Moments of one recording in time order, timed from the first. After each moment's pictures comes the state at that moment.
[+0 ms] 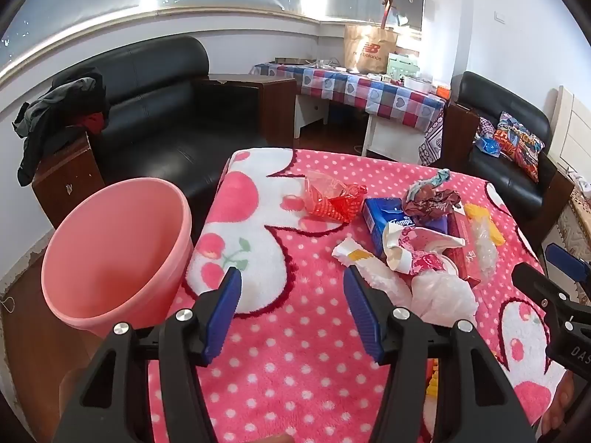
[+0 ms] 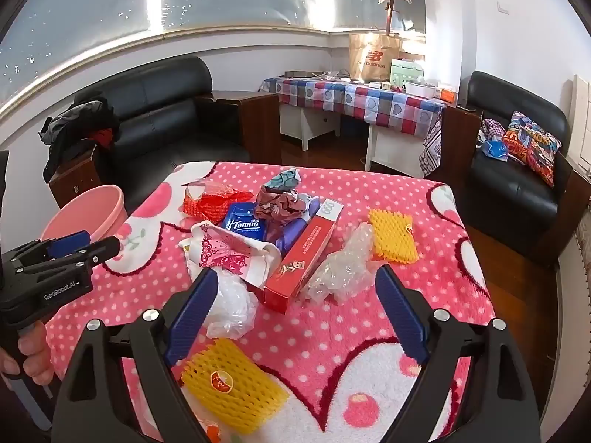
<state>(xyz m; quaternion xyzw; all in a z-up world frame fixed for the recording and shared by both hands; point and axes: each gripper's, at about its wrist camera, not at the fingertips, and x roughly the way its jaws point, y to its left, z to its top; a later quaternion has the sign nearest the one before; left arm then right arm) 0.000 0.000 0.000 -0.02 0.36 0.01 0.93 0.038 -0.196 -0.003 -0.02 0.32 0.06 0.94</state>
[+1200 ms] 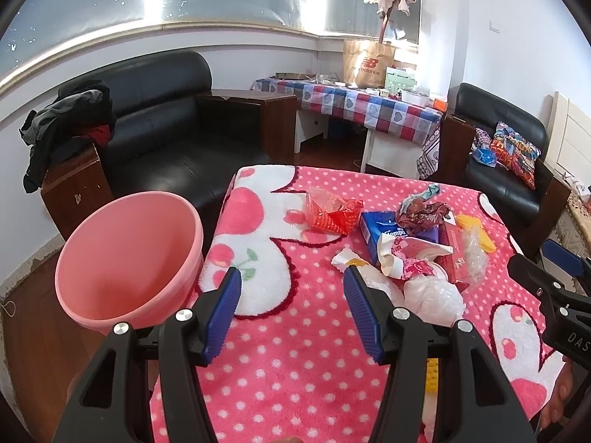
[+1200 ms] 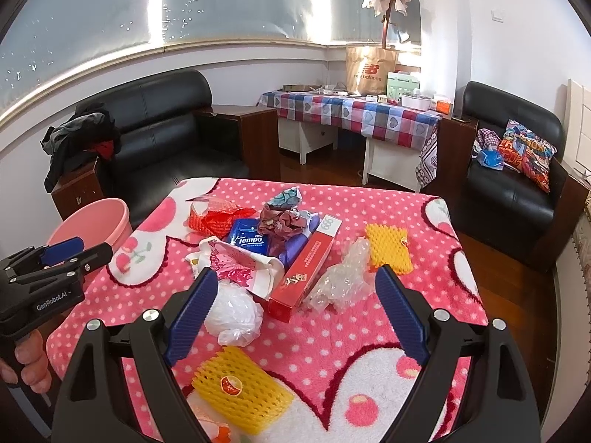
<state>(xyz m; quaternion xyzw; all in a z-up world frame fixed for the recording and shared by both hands) -0.020 0.005 0.018 -0.02 0.33 0.01 0.94 0.026 -0.192 0.013 -0.02 0.30 0.05 0.95</state>
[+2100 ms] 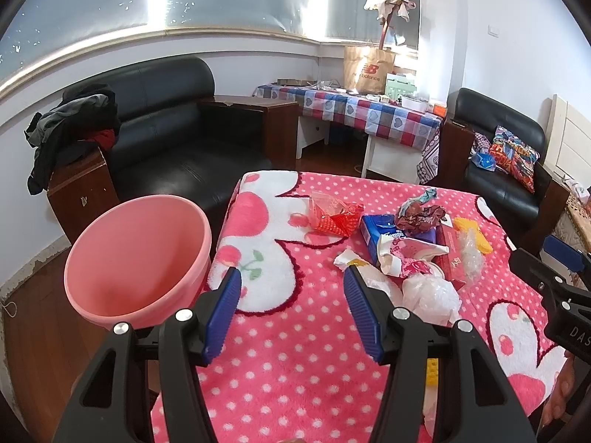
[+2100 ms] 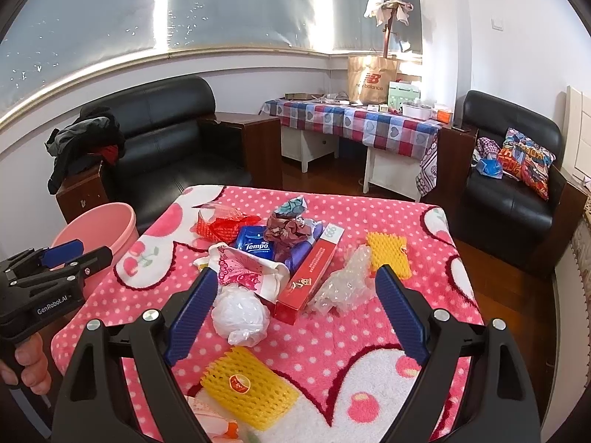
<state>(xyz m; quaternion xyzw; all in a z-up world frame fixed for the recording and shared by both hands) -0.026 0.007 0.021 -0.02 0.32 0.01 0.95 0.015 -0.188 0.022 -0.02 0.28 0.06 0.96</state>
